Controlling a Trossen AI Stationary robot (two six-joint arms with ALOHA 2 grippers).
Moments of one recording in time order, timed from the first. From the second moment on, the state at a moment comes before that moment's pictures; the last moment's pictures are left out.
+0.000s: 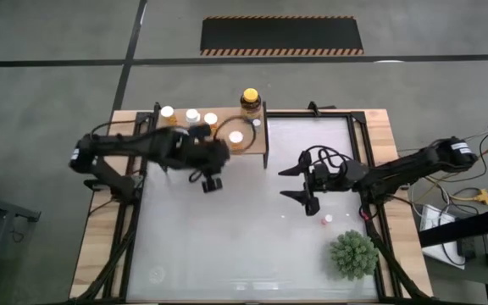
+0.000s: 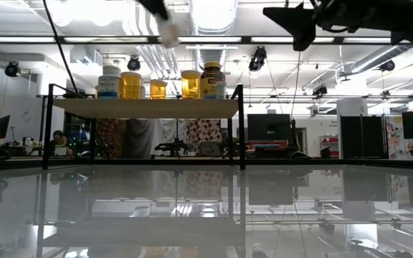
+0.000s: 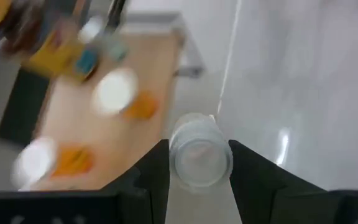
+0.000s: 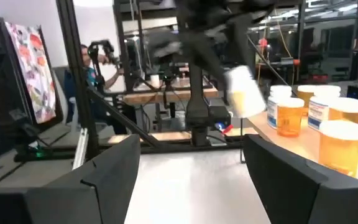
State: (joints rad) left arm -0.09 1.54 1.76 -1.22 -0.42 -0.15; right arm 0.13 1.14 0.42 0.84 0.06 0.06
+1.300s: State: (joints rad) left arm 0.33 1.75 1.83 -1.36 -0.22 0.00; right arm 0.13 1.15 0.42 0.74 0.06 0.11
